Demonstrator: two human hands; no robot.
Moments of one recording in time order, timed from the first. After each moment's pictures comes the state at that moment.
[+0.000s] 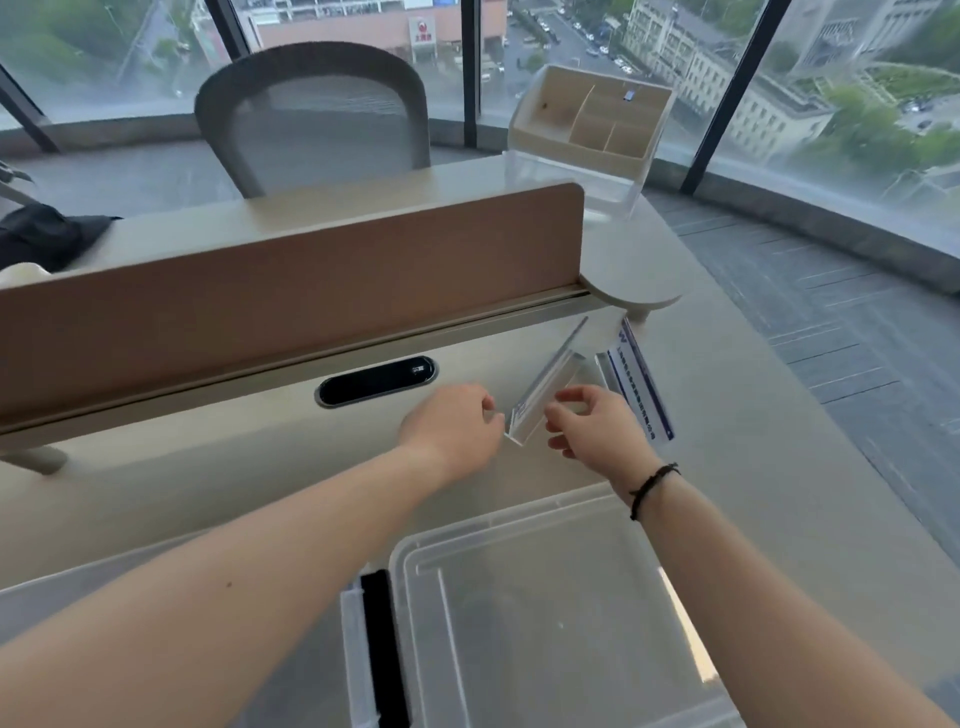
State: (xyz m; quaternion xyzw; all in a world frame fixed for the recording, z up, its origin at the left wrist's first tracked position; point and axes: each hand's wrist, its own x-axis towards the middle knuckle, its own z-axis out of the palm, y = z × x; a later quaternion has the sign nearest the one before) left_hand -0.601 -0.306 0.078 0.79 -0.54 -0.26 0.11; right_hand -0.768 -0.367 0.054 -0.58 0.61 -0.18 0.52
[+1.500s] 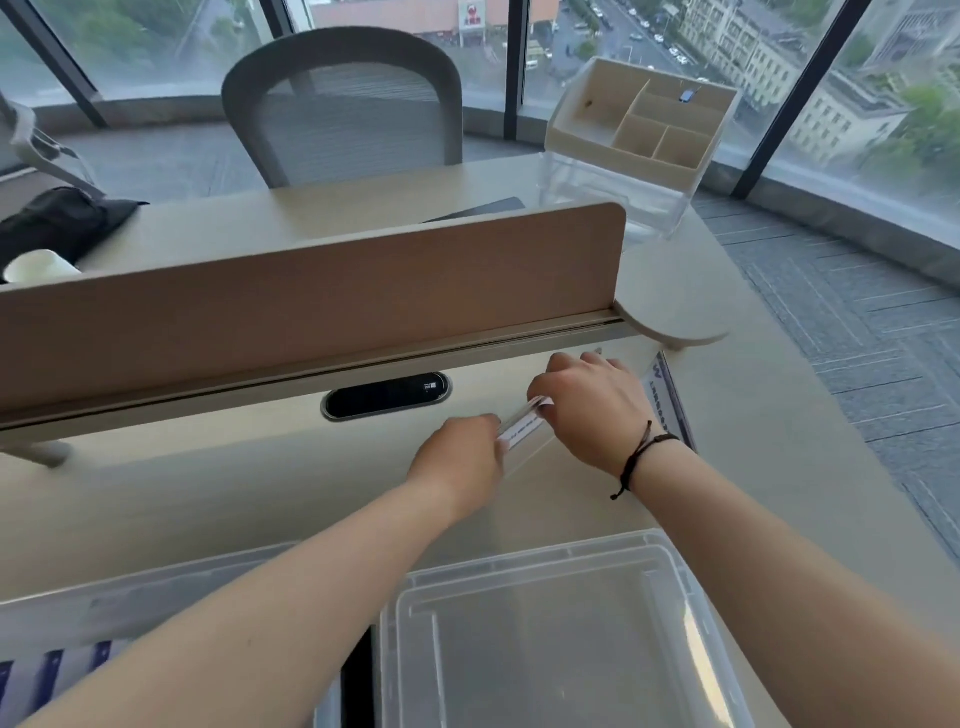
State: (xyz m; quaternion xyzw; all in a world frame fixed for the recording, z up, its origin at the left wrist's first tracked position) left_hand -0.597 -0.341 0.051 0.80 -0.52 -0.28 0.07; right_hand -0.728 -0.447 0.057 -0.92 0.38 -0.04 0.05
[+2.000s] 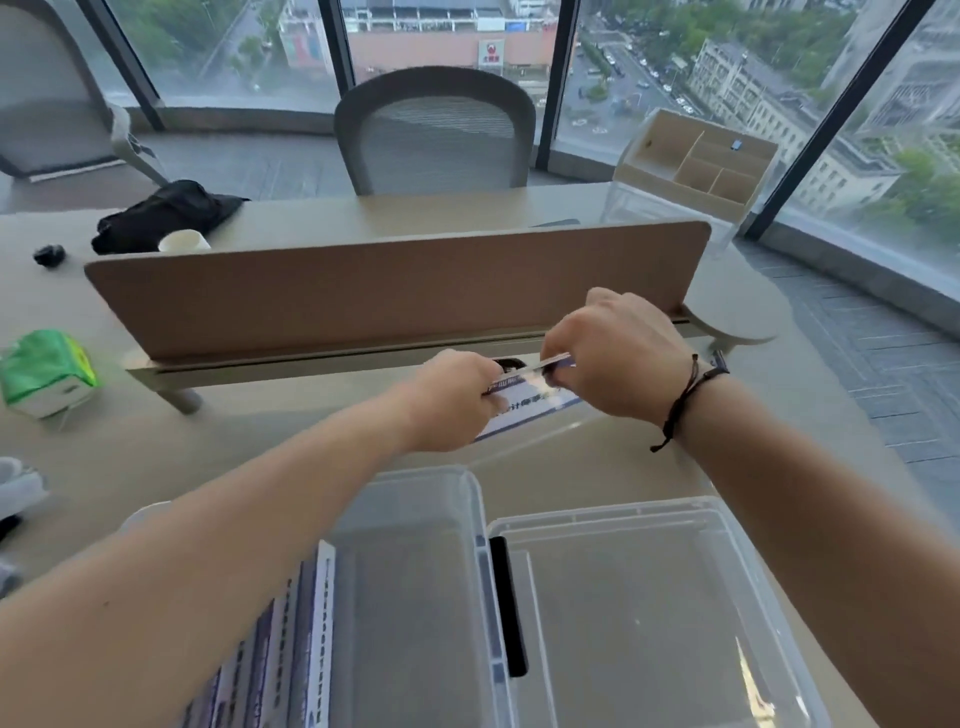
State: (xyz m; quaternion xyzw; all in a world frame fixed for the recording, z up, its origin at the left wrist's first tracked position) left_hand -0.487 -0.213 0.176 0.75 -0.61 -0.26 0.09; right_hand -0.639 -0.319 0.204 -0.95 0.30 0.01 0.01
